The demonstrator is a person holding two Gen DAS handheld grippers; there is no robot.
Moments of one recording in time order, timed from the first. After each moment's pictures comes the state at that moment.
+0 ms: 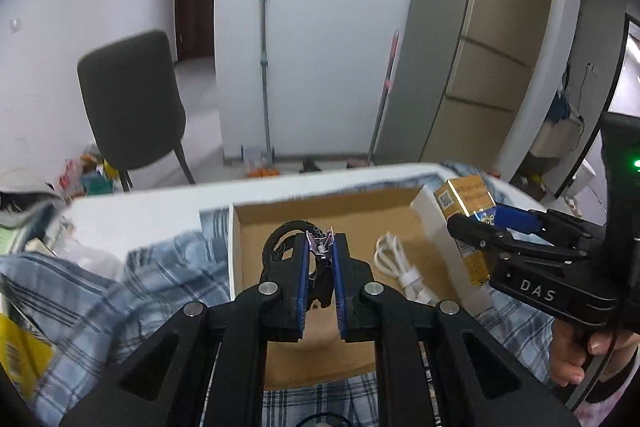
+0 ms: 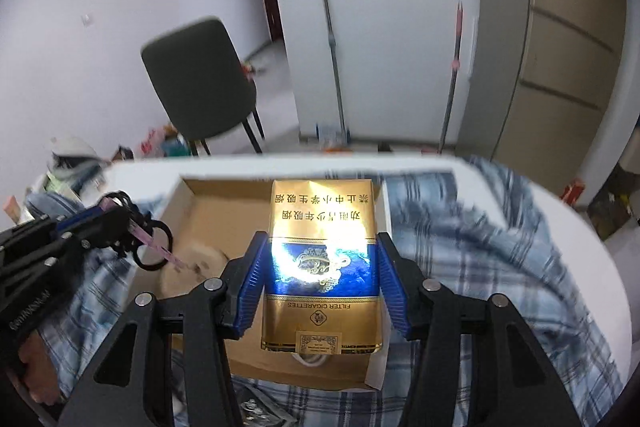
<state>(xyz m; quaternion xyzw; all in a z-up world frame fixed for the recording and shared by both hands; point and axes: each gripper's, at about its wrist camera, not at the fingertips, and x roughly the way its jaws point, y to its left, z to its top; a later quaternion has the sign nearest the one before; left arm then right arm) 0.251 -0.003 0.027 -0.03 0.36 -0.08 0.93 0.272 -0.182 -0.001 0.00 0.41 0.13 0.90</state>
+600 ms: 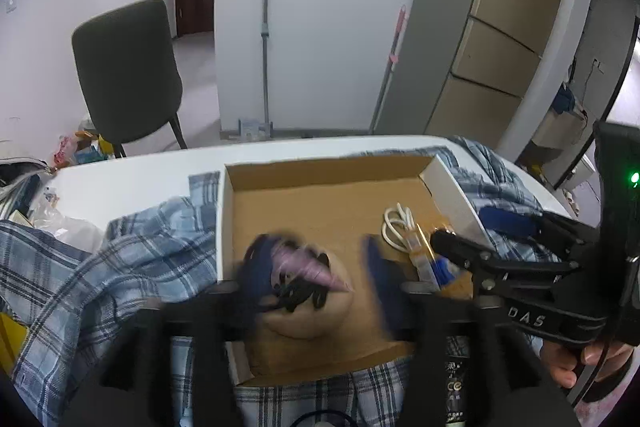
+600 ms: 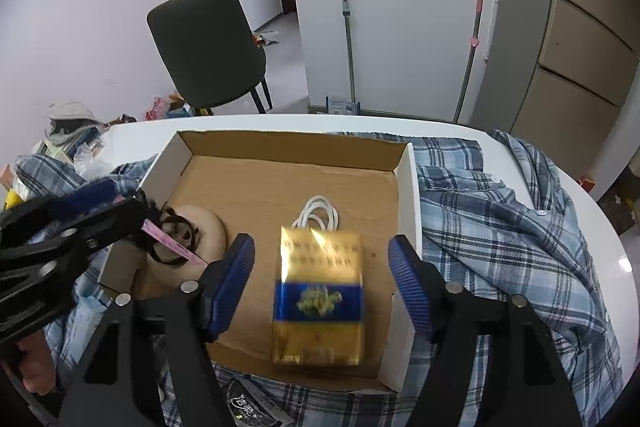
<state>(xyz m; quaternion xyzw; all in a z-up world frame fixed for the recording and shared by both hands) 0.254 -0.002 -0.011 -0.04 0.40 -0.08 0.91 0.283 -0.167 -0.027 -0.03 0.44 0.15 0.88</state>
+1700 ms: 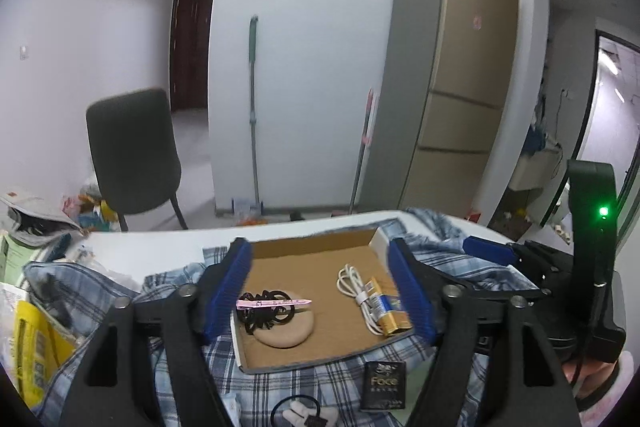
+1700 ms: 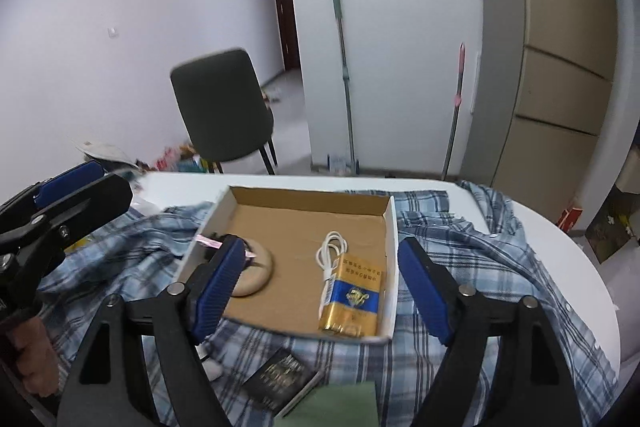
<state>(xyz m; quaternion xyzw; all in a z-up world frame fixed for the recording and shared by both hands) 0.159 -0.010 0.087 -0.03 0.26 -0.10 0.96 0.189 -0.181 0.059 -0.01 0.33 0.15 0.93</state>
